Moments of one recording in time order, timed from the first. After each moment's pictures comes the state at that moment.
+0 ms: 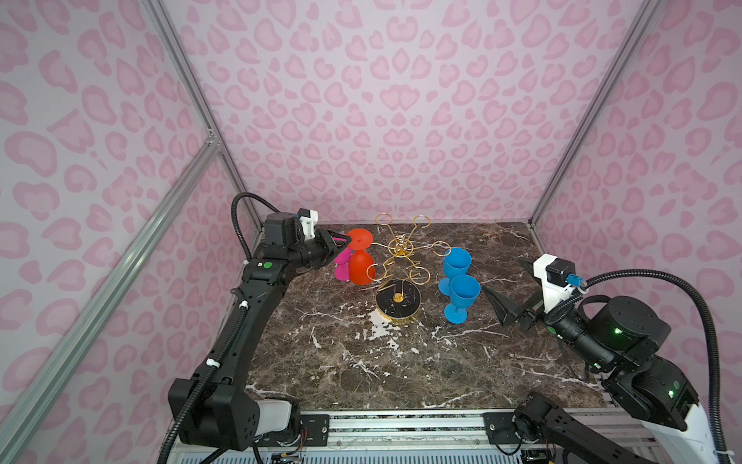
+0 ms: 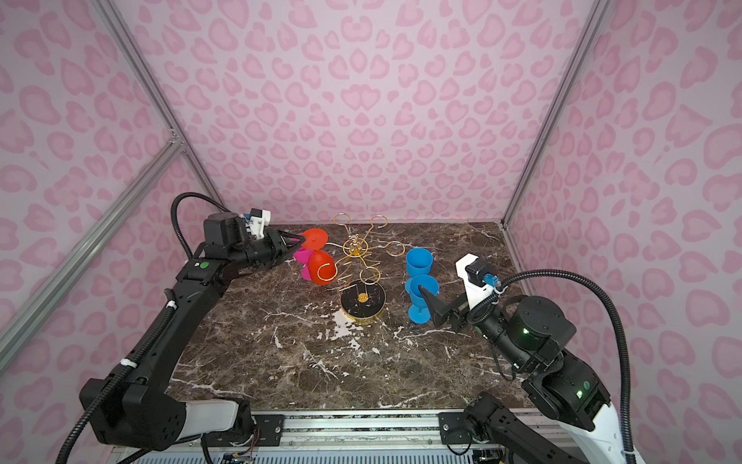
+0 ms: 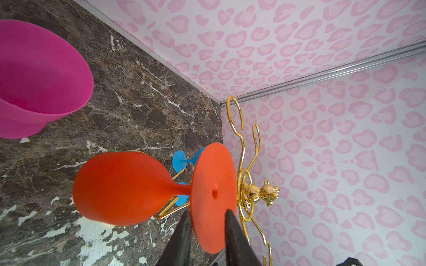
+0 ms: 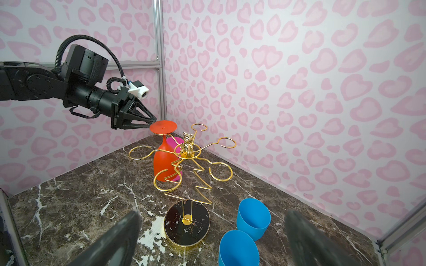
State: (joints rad) left arm -0.13 1.34 1.29 -0.43 0.68 -0.86; right arm 0.67 0.63 1.16 -0.59 0.06 -0.09
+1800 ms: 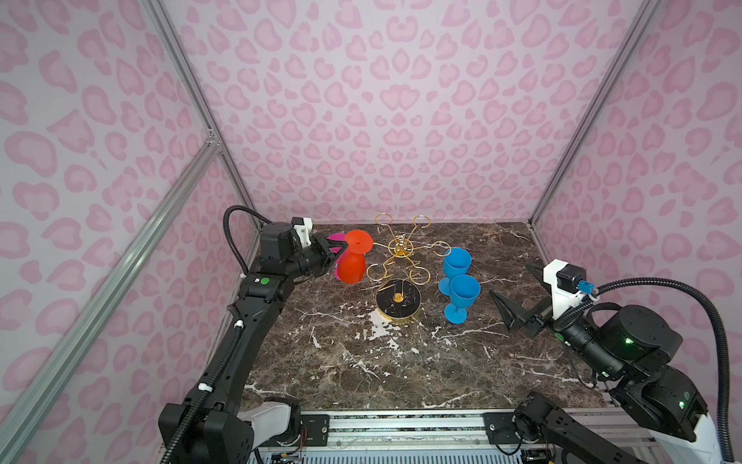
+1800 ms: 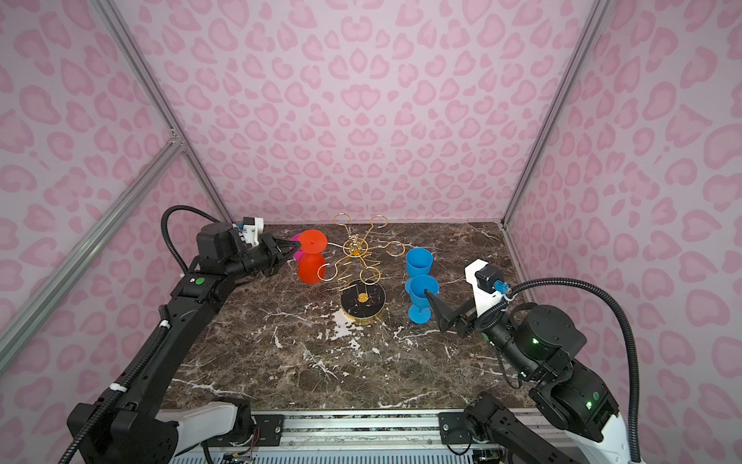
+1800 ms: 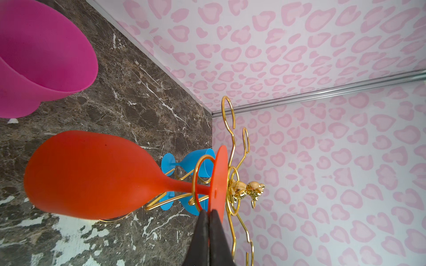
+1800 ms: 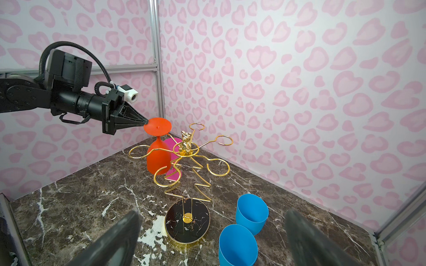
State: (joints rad) left arm -0.15 1.22 1.17 -0.33 0.62 -1.04; right arm 0.67 0.58 1.15 -0.62 0.08 -0.07
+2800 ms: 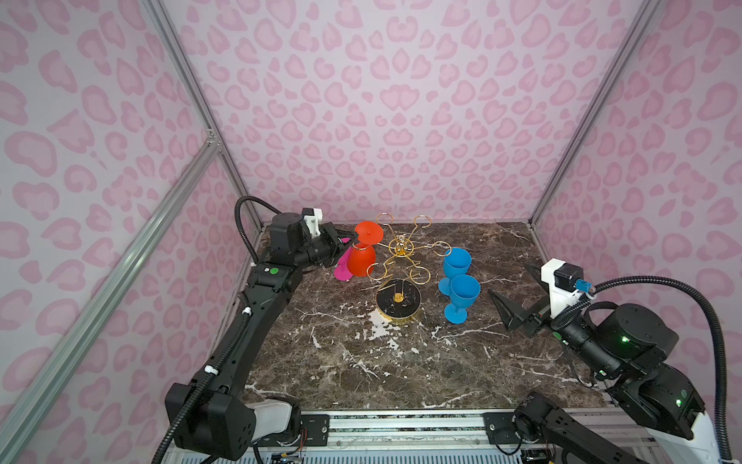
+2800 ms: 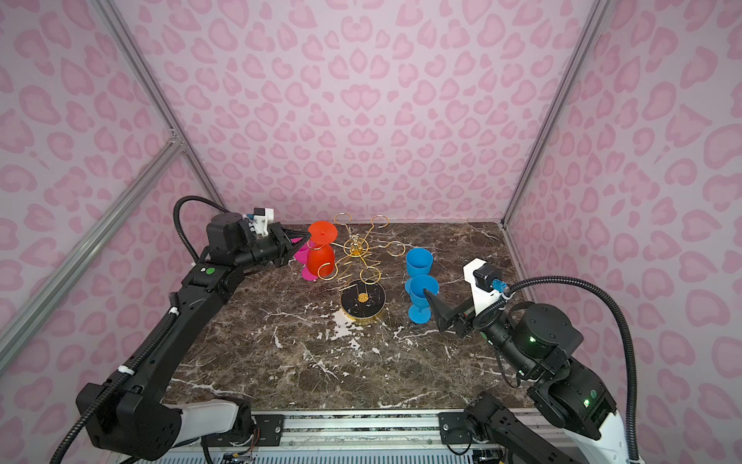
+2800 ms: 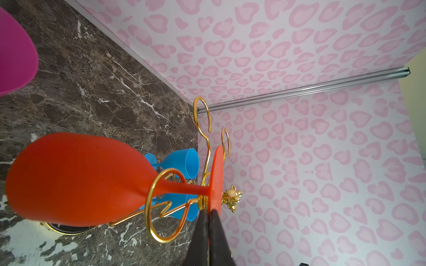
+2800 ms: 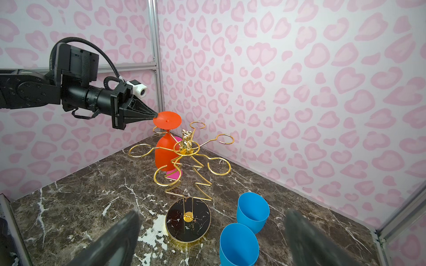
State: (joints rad) left arm -0.21 1.30 1.25 -0.27 0.63 -1.11; right arm 0.67 0.59 1.14 -0.62 0.08 -0.06
